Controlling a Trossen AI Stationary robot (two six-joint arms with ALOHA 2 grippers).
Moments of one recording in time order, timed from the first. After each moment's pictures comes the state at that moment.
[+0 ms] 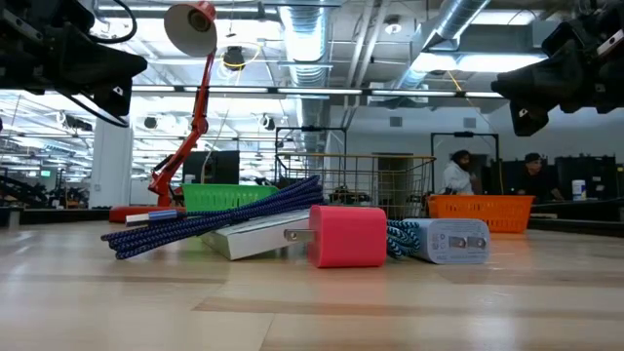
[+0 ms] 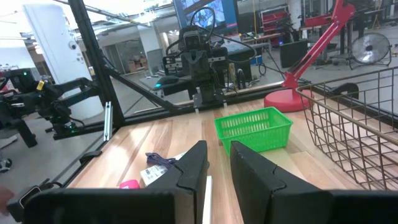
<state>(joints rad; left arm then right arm) -0.19 0.01 0.01 0.06 -0.14 -0.07 -0.06 0.02 0.01 0.01 -0.10 0.18</state>
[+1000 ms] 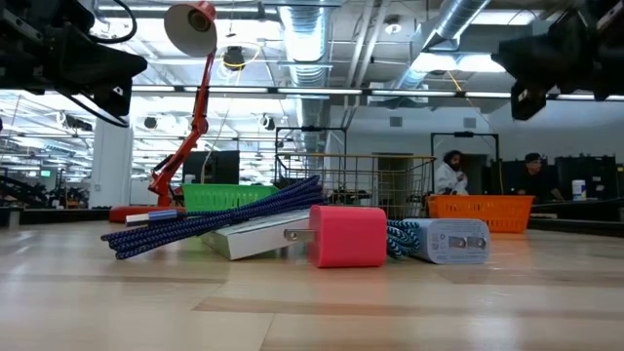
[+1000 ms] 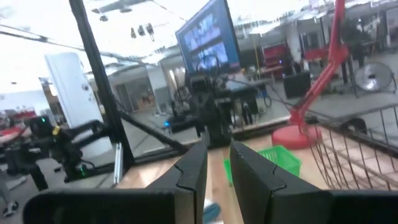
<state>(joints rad) -0.19 0.01 0.01 0.06 -0.14 -0.07 -0.07 0.02 0.01 0.18 -0.08 0.24</state>
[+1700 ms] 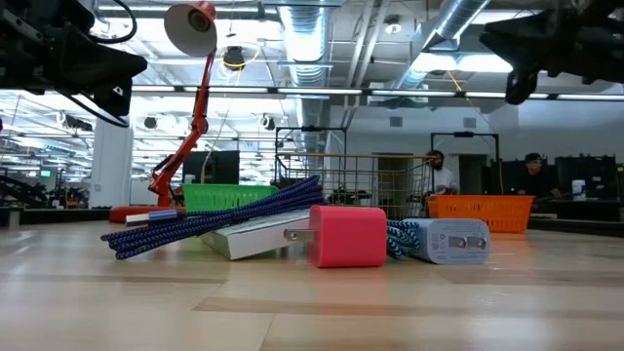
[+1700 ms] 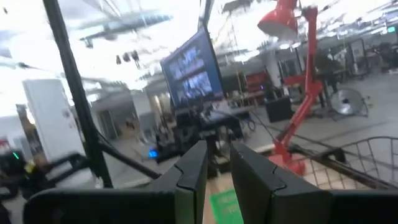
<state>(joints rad) -0.19 0.01 0.01 0.06 -0.14 -0.07 -0.06 0.24 0.05 0.44 0.03 0.21</state>
